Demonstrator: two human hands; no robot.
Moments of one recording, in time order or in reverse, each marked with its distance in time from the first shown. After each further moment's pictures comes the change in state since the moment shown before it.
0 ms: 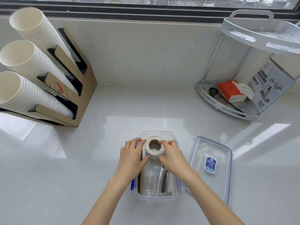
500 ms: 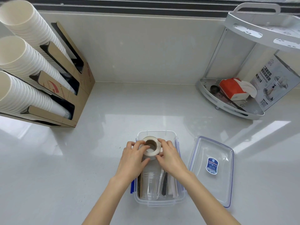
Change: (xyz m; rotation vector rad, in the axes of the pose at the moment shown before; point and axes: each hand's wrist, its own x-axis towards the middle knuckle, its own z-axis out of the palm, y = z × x) left_hand 0.012 -0.005 0.008 0.053 -0.114 0.048; right_hand 0.014 0.003 0.013 0.131 -0.032 0.001
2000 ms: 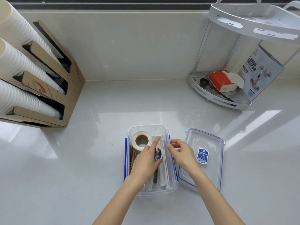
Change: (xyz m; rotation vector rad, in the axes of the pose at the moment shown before) left_hand -0.005 0.059 0.022 -0.246 -0.158 -0.055; right_hand -0.028 0.039 -0.030 0.354 0.237 0.258
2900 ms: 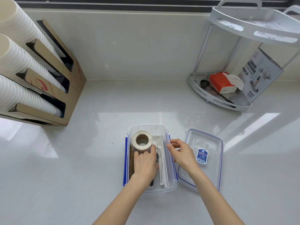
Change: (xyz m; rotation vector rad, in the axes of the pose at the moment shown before) left_hand 0.004 -0.001 0.018 0.503 0.018 -0.039; right_hand -0.002 0.001 0.000 -0.008 0.002 -0.012
